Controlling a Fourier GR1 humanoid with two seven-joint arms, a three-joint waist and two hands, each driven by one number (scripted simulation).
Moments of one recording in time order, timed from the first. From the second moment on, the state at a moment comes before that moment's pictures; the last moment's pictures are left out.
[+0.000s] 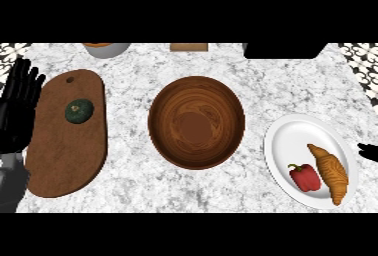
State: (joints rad) left arm -0.22 0.43 0.09 -1.47 0.28 0.13 -0.06; right arm 0.22 -0.87 -0.18 -1.77 0.47 0.63 -0.42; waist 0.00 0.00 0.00
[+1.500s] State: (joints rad) left arm -0.25 0.35 0.18 -1.49 0.19 0.06 -0.01; right arm 0.00 -0.64 -0.05 -1.39 0.84 0.48 -0.59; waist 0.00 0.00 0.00
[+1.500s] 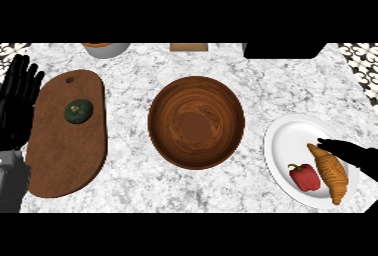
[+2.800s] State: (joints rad) left arm -0.27 0.31 0.21 -1.49 0.15 0.02 0.00; right arm -0.24 -0.55 -0.07 -1.00 1.01 0.26 -0.74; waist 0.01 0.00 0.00
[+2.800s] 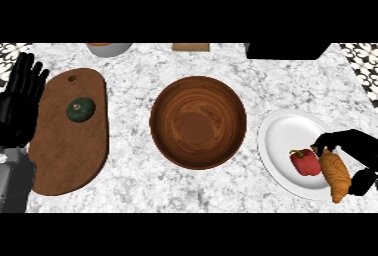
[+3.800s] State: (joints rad) left arm -0.36 0.28 0.15 -1.46 0.14 0.00 -0.01; right arm -0.89 -0.75 -0.13 -0.51 1.09 0.16 -0.96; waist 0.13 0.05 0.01
